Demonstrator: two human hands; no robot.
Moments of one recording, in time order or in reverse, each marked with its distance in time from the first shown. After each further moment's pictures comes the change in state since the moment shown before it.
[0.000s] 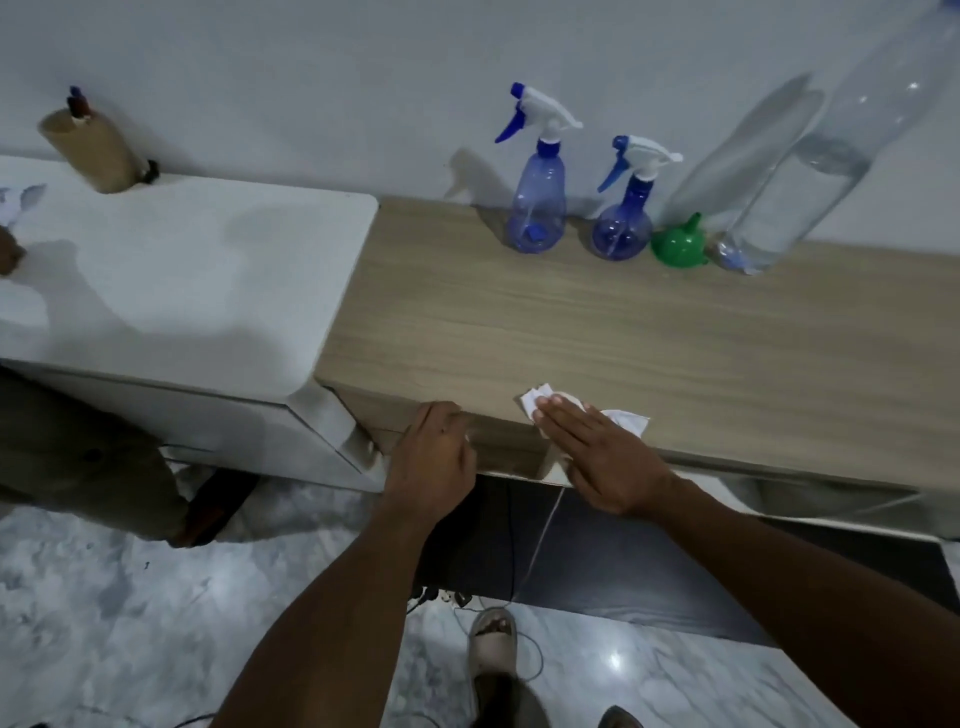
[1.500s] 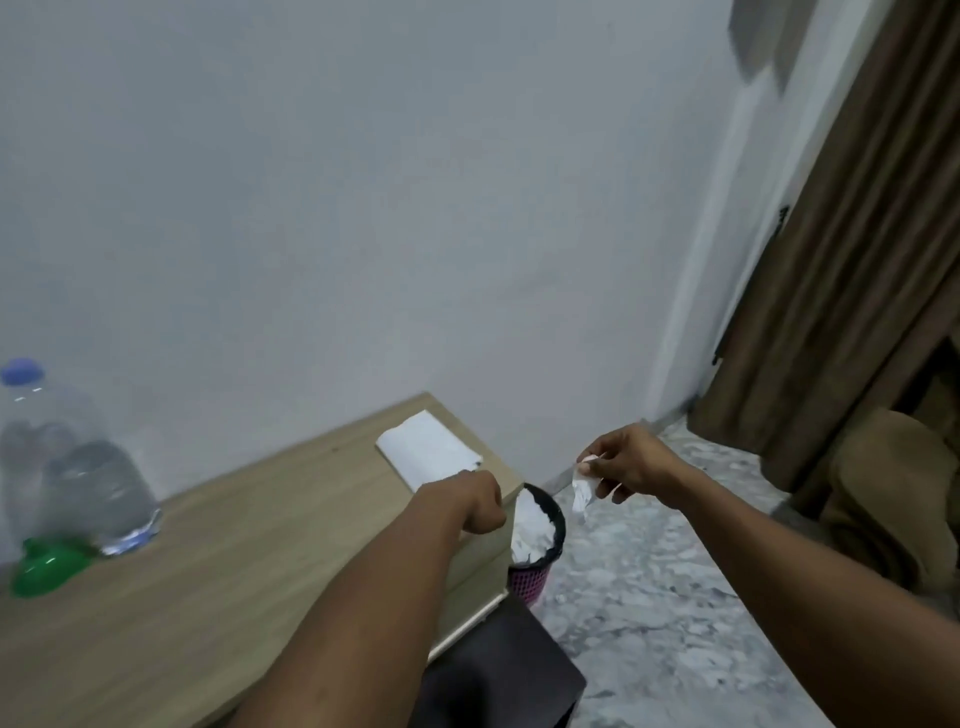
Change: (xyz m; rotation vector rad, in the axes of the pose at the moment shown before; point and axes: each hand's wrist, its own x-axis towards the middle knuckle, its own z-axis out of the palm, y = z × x) left_hand 0.056 0.786 0.103 0.296 -0.760 0.676; right_hand -0.656 0.235 -0.310 0.765 0.727 1.313
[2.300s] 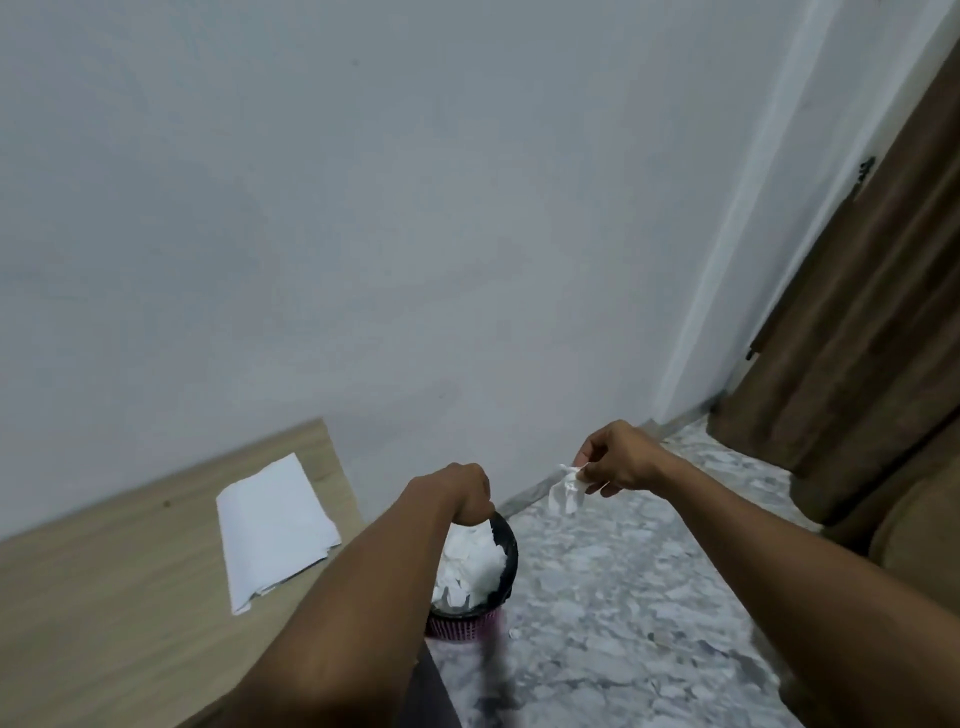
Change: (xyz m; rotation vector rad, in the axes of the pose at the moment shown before) left_hand 0.298 0.161 -0.058 -0.065 -0.064 -0.124; right_hand 0.287 0.122 -0.203 -0.198 -0.210 0.046
